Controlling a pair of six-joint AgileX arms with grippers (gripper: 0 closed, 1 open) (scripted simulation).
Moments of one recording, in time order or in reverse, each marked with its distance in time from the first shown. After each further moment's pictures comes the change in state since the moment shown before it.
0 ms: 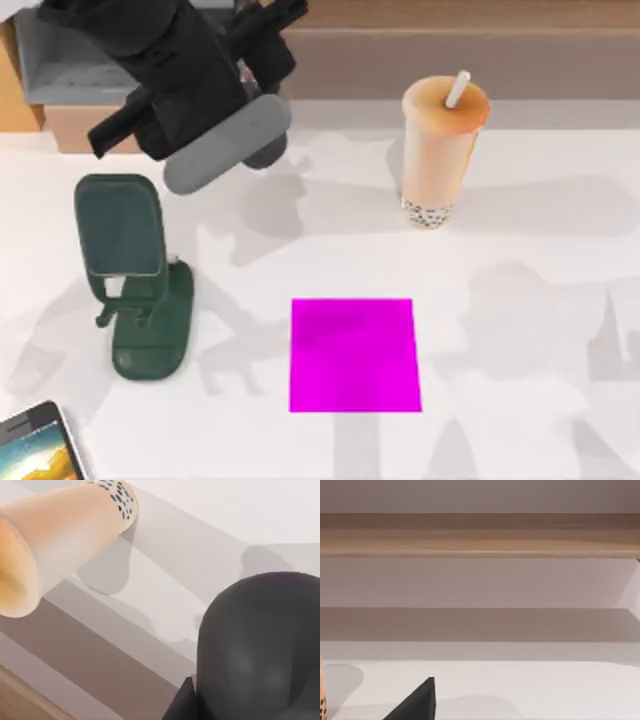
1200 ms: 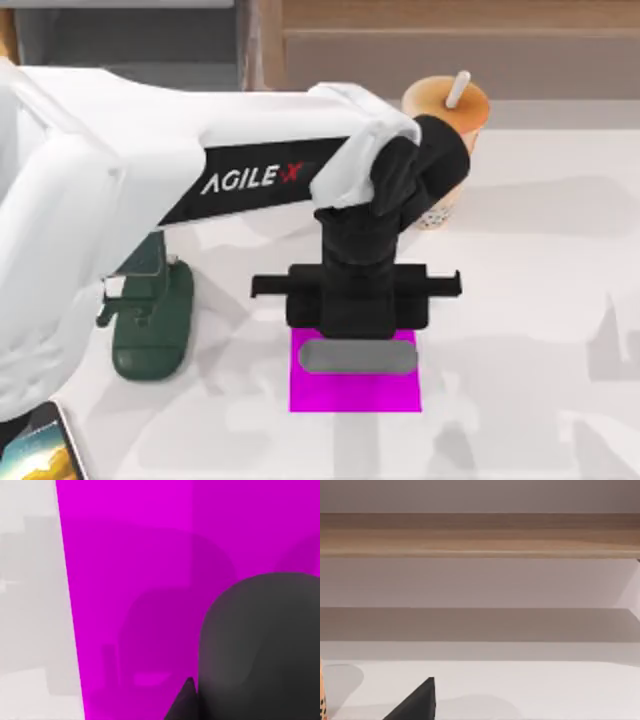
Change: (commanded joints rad) left arm -0.341 0.443 -0.041 0.046 -0.185 0.125; right arm 0.000 0.000 0.000 0.000 0.000 0.000
